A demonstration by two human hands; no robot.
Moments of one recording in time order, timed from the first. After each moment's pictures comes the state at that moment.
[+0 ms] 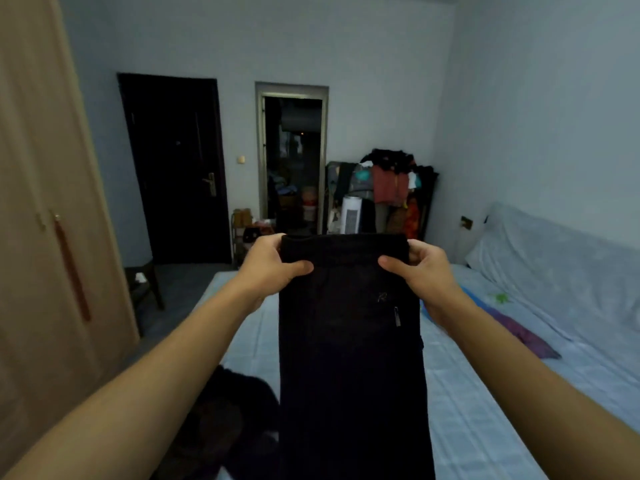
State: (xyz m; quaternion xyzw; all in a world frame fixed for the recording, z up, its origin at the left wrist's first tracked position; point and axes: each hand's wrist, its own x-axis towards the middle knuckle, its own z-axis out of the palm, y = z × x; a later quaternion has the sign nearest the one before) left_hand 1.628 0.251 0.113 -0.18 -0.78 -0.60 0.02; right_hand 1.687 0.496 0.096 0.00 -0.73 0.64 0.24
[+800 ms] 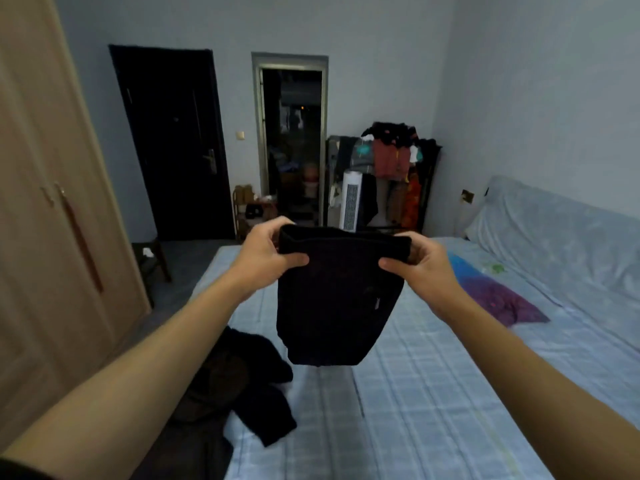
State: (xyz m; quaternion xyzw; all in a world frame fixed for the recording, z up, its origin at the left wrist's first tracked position) left_hand 1.663 0.241 0.080 -0.27 -0.78 -0.56 0.05; right_hand 1.731 0.513 0.049 0.09 -0.74 0.62 0.25
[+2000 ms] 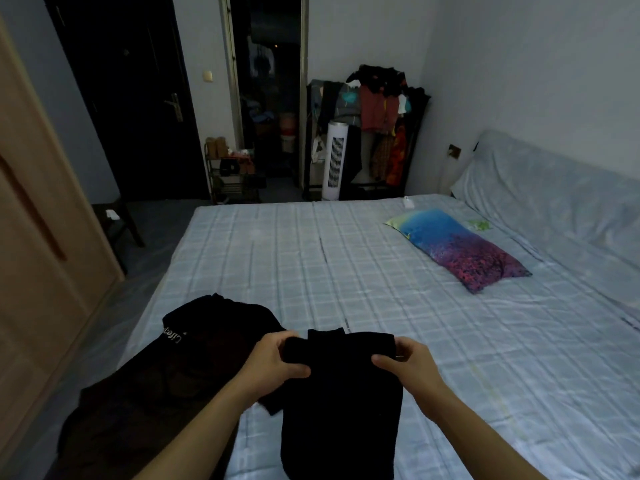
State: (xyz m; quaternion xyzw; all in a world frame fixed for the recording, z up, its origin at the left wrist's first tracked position) left_hand 1.646 0.192 -0.157 -0.21 -0.80 -0.53 -0.20; right_hand 1.755 0.457 -0.166 -0.21 -0.71 0.67 0.05
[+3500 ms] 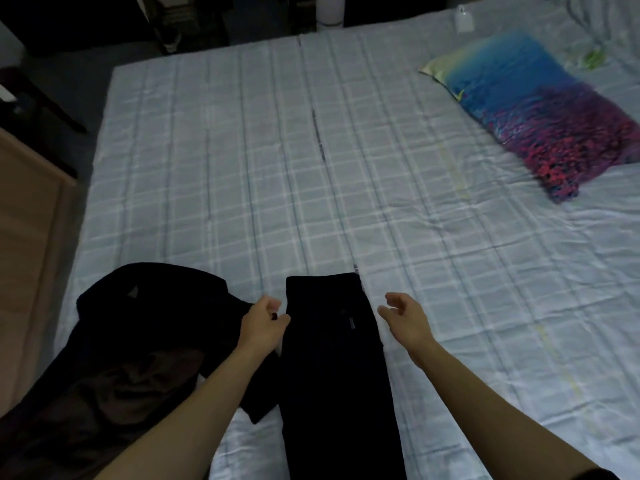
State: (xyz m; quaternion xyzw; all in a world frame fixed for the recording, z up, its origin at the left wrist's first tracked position) left_hand 1.376 0.331 -0.403 0.08 -0.88 -0.38 -0.28; right_hand 1.480 0.591 -0.405 -0.41 -0.71 0.57 -0.08
